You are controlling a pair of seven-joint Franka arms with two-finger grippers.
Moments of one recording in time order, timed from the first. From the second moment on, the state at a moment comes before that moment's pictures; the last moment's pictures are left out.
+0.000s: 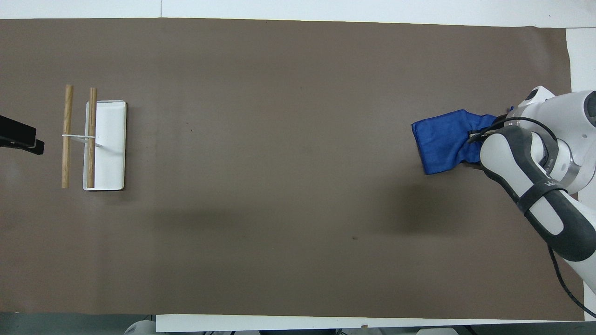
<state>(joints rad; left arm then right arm) -0.02 -0.05 -0.06 -1.58 -0.03 1.40 -0.03 -0.03 0.25 -0.12 -2.09 0.15 2.39 -0.35</state>
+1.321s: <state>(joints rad) 0.01 -0.06 -0.05 -1.63 -0.08 1.44 -0.36 0.01 0.21 0.49 -1.74 0.50 2.19 1.14</state>
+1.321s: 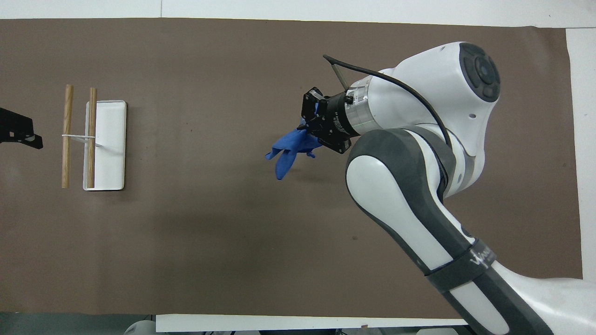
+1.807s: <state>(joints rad) -0.04 -0.11 -0.07 -1.90 -0.39 1.87 -1.32 0.04 0.27 0.63 -1.73 0.57 2.49 1.38</state>
